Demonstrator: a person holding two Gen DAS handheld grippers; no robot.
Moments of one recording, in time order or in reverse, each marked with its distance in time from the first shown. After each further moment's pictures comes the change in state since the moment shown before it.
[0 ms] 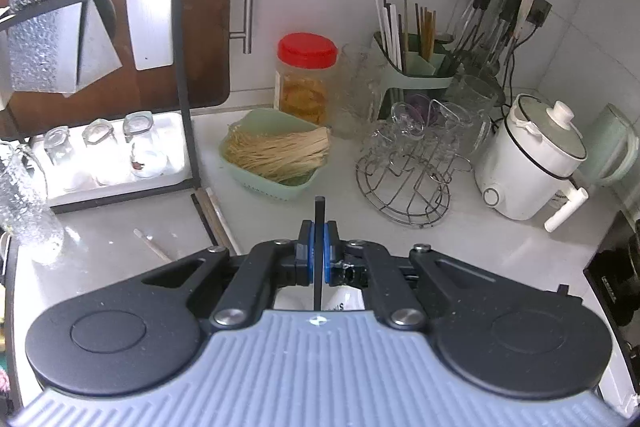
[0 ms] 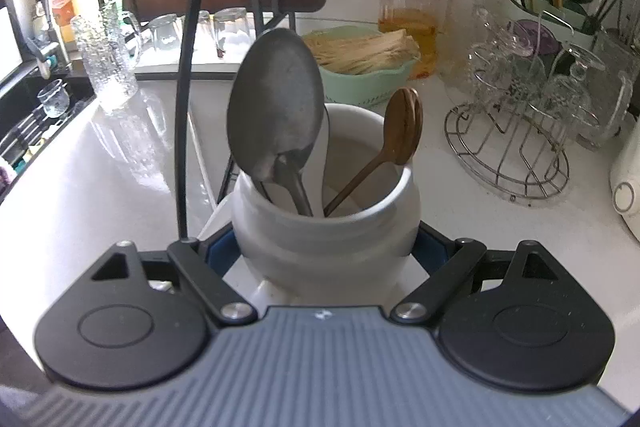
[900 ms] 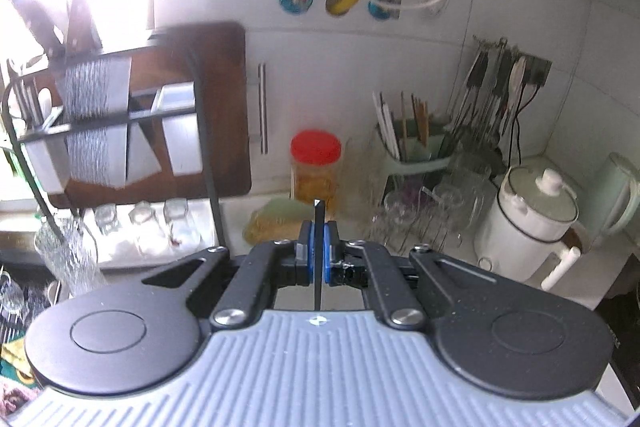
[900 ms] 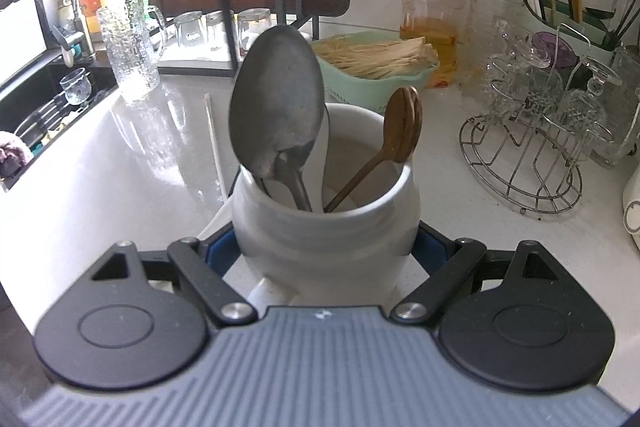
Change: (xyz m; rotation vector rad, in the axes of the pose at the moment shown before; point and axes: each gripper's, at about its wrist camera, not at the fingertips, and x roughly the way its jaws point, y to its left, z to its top) left arm -0.090 -0.050 0.036 0.031 -0.218 0.108; right arm -0.004 -0.004 -0.005 -0.056 -0.017 0.057
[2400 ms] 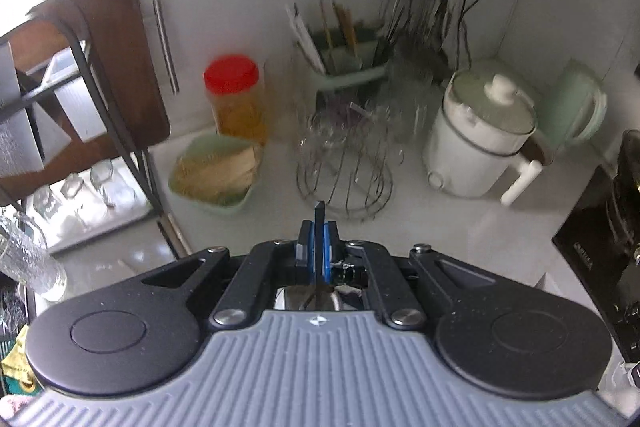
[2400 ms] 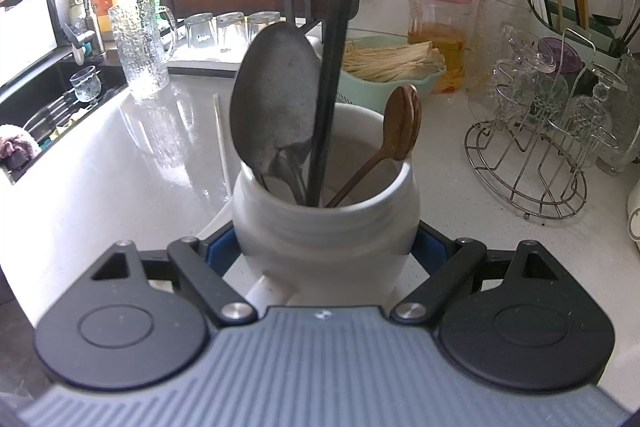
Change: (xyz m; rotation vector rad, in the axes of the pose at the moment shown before) left arm 0.053 -0.059 0.005 0.142 0.315 -0.141; right arm -0.002 -0.002 -0.003 -0.018 -0.018 0.023
